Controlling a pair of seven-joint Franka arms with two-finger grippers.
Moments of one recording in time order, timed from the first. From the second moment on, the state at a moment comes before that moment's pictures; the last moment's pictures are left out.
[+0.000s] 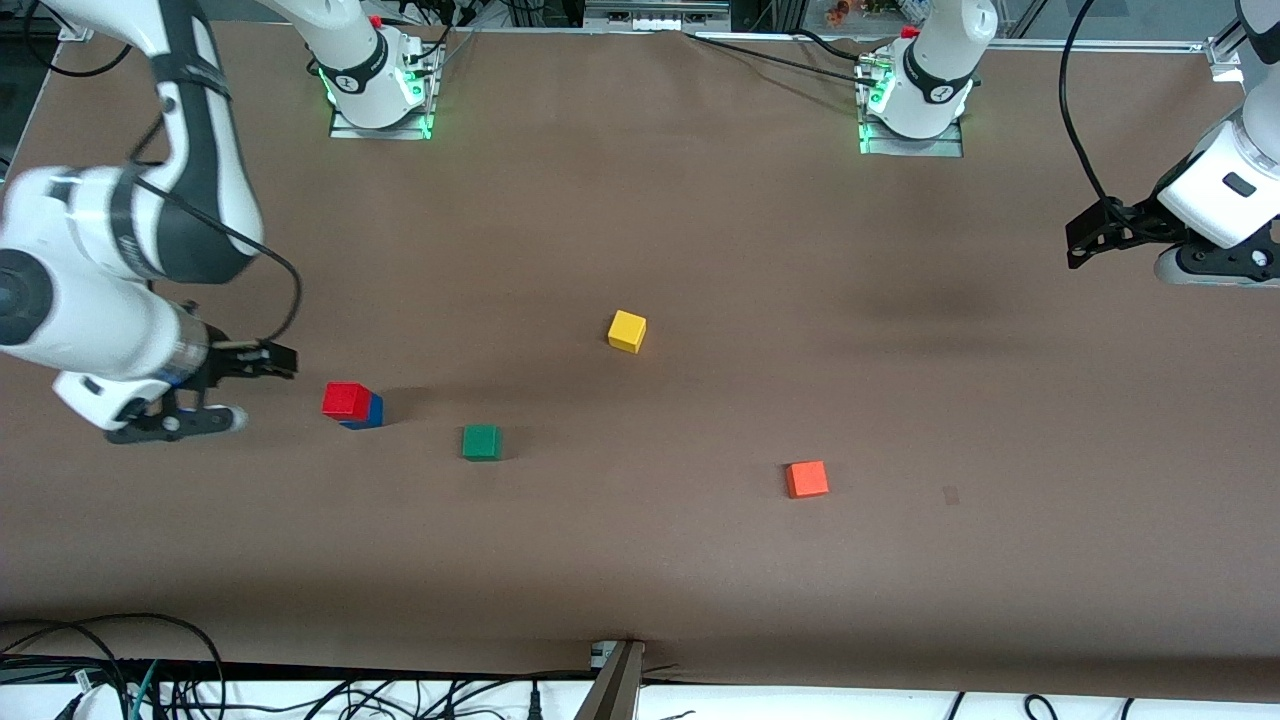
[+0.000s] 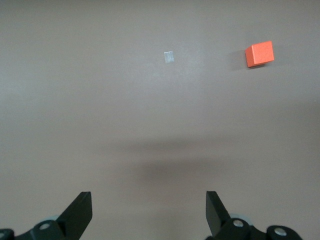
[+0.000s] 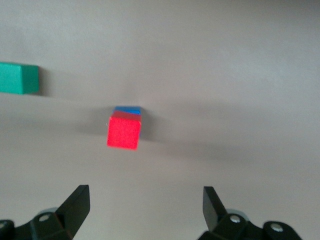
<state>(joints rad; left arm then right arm) 0.00 -0.01 -0.05 -1.67 0.07 1.63 0.01 0.30 0.39 -0.28 -1.48 0.02 1.73 -0.11</state>
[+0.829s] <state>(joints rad) 0.00 -0.01 -0.05 -1.67 0.07 1.63 0.01 0.15 0.15 -0.20 -1.40 0.02 1.45 -0.12</state>
